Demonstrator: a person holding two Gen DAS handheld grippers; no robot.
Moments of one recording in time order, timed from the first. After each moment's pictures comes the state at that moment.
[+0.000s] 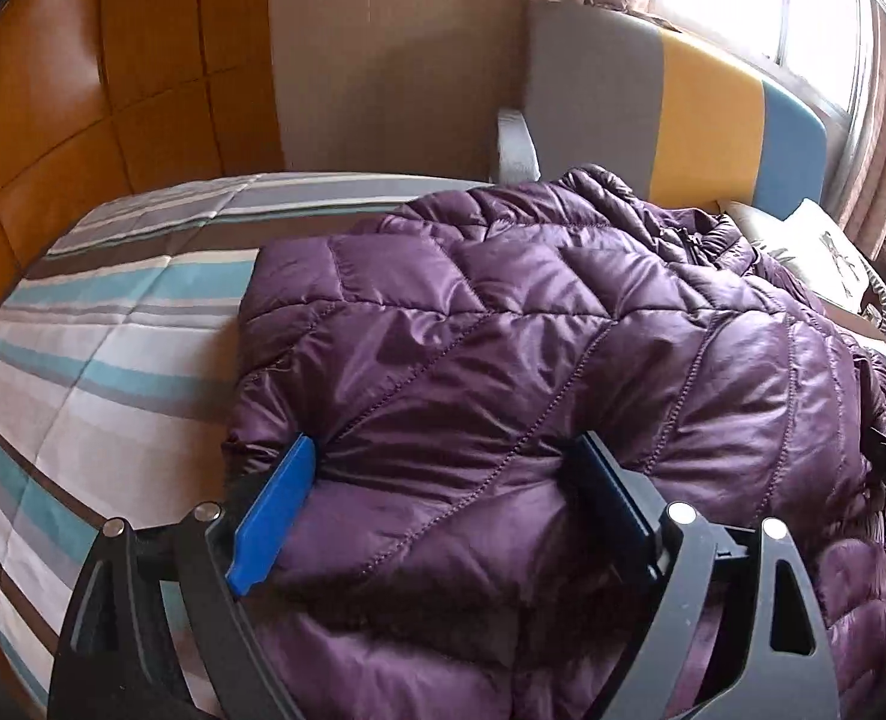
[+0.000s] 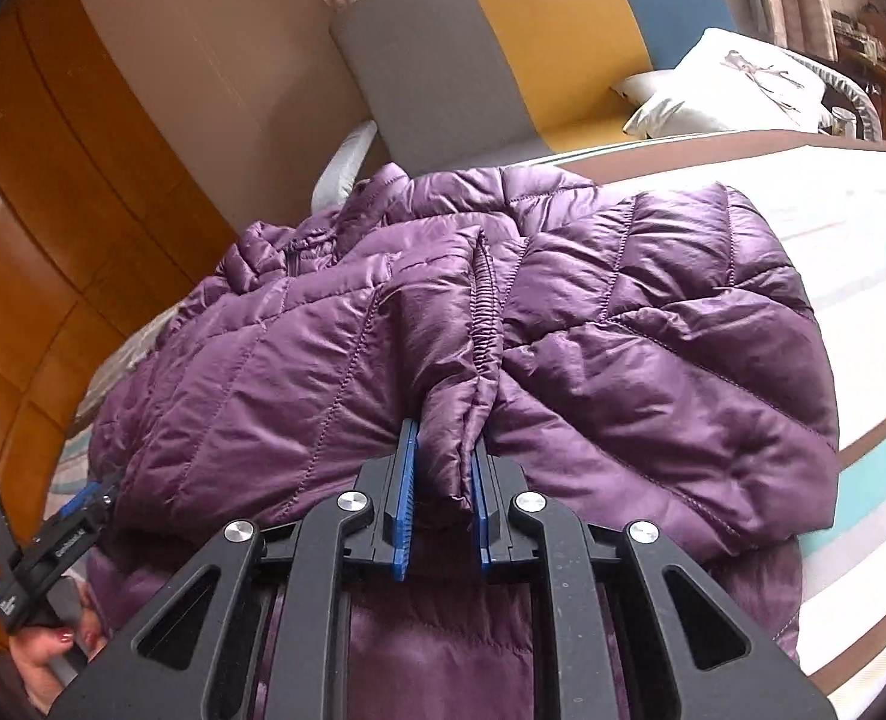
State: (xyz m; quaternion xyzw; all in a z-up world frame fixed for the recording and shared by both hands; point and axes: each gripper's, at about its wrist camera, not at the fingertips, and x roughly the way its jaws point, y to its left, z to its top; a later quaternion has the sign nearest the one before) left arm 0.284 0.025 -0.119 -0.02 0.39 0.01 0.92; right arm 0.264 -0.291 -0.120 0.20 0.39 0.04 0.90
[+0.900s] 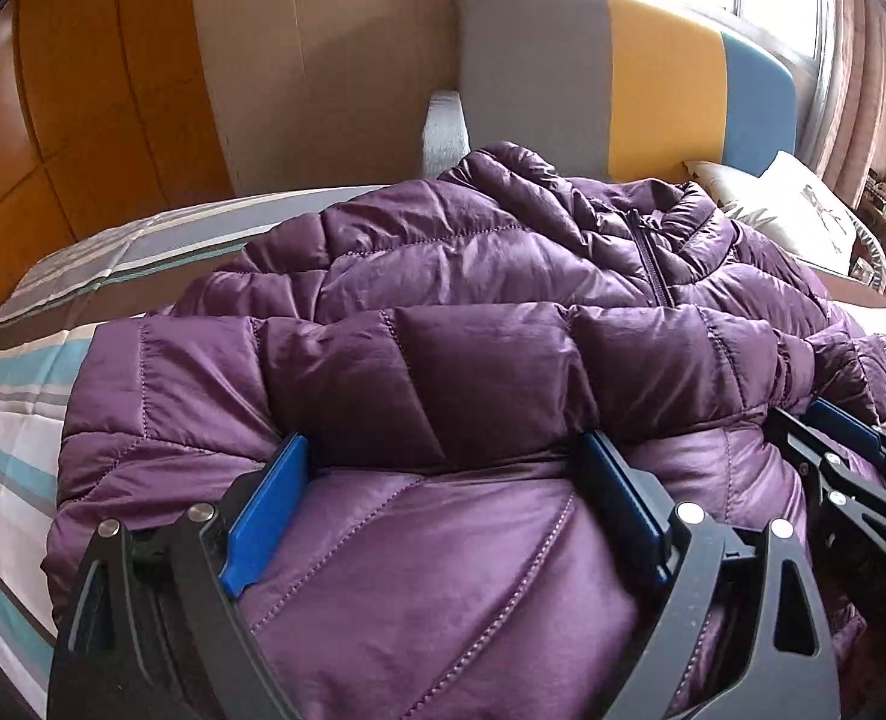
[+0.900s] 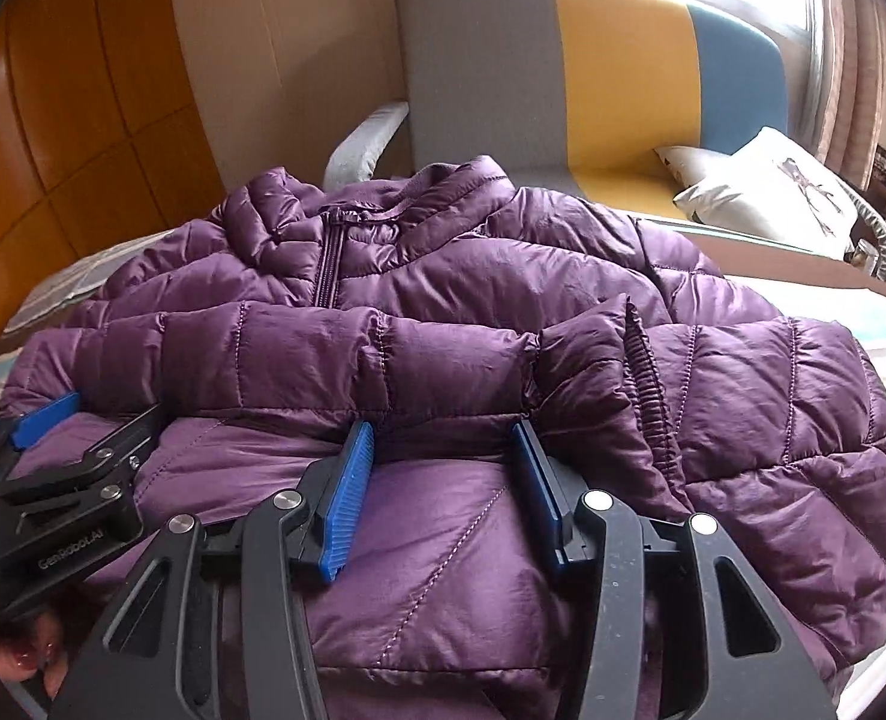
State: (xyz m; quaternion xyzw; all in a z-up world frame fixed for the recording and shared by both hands) left arm 0.355 -0.045 -0.135 0.02 0.40 -0.03 0.91; right arm 0.329 -0.216 -0.127 0.05 0.39 0.01 0.92
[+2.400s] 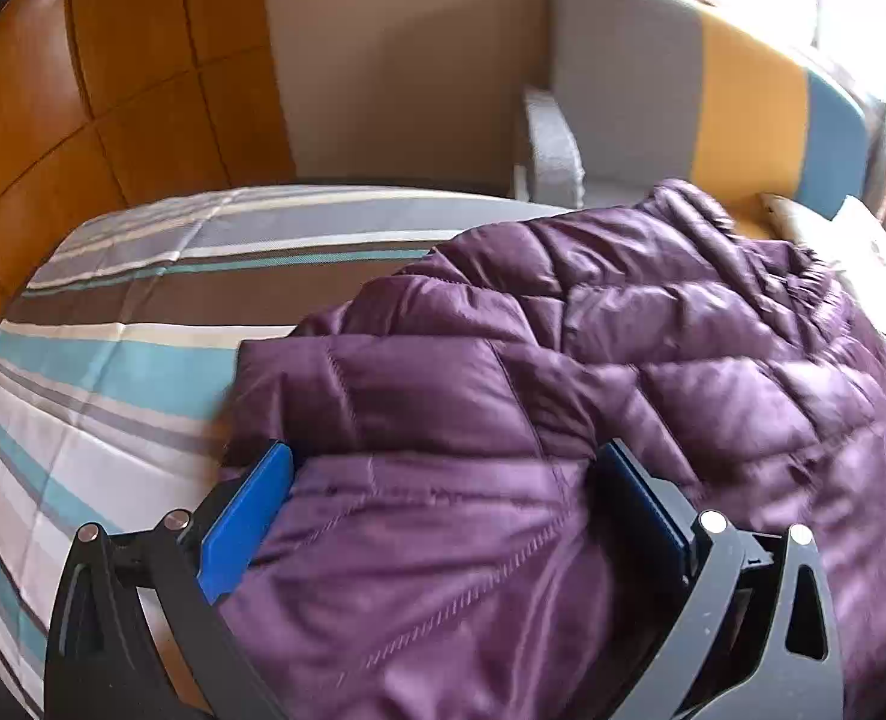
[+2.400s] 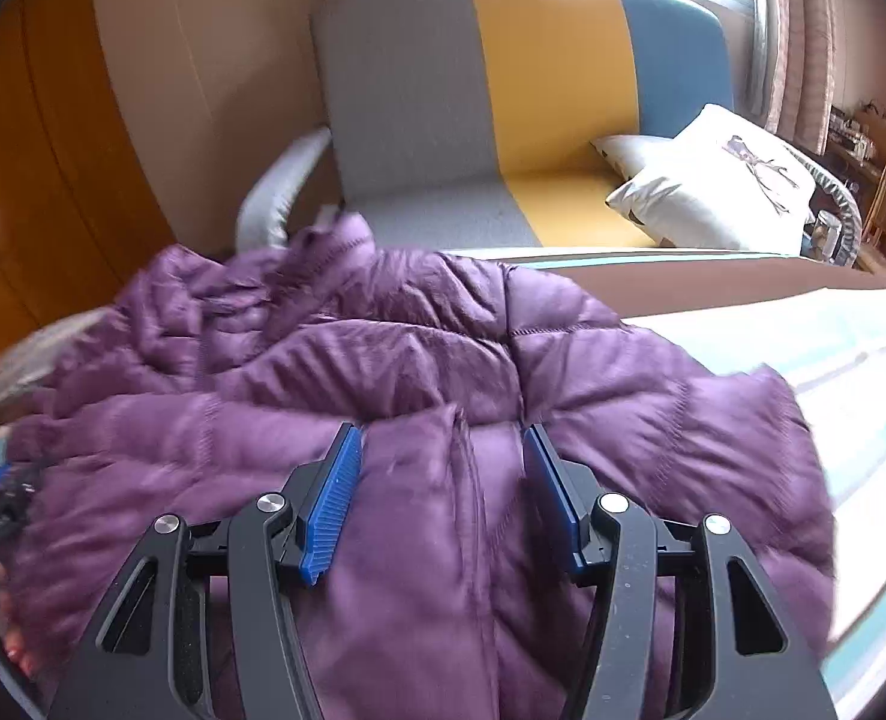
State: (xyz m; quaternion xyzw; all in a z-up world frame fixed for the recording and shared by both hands) left arm 0.383 0.031 -0.130 0.00 0.41 0.03 0.91; right arm 0.354 -0.275 -0.108 0.09 0.39 -0.04 0.91
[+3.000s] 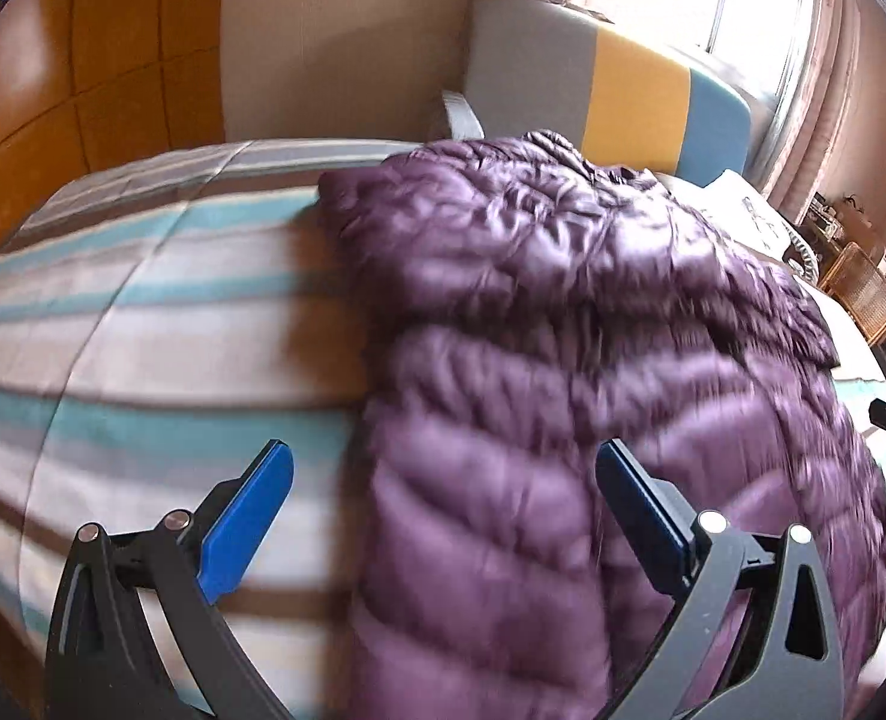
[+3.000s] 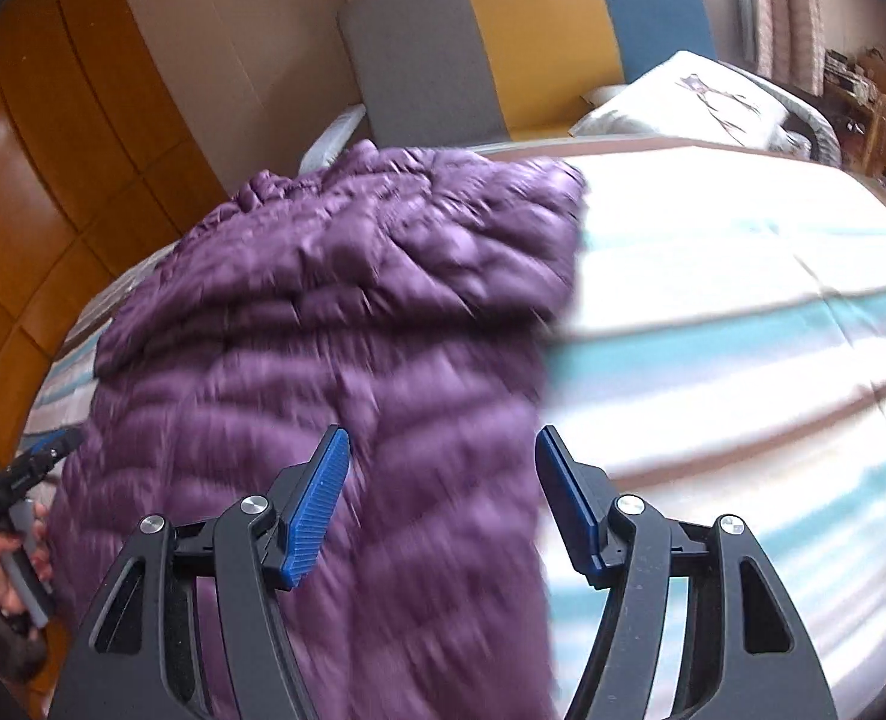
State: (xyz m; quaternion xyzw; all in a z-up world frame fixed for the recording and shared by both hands) left arm 0.183 0.085 -0.123 -0.03 0.40 -0.08 0.91; right arm 0.121 -0.345 -0.100 0.14 0.42 0.02 0.90
